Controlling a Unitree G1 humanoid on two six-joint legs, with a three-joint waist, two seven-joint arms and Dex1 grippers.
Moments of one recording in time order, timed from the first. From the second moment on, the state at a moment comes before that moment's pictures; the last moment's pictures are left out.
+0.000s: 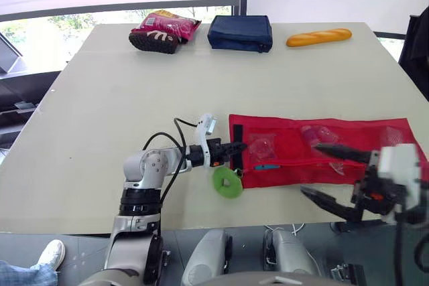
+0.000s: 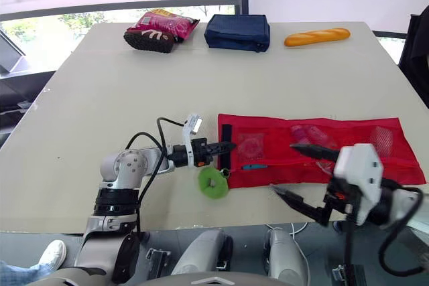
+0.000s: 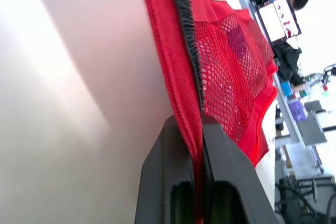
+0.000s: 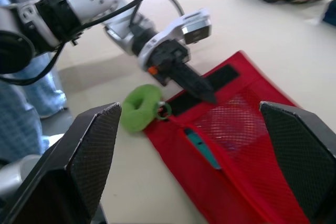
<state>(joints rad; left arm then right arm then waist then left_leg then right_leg) -0.47 0.25 0.14 0.03 -0.75 1.26 -0.57 0.20 -0.81 -0.22 -0.92 0.76 0.57 0.70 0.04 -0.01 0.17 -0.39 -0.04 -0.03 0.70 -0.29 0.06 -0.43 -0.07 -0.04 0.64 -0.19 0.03</state>
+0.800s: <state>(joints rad) -0.52 0.20 0.24 0.06 -0.79 1.34 -0.47 -0.39 -0.51 0.62 -0.49 0.26 0.79 0.58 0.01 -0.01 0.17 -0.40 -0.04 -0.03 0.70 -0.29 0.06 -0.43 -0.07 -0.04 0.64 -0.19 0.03</state>
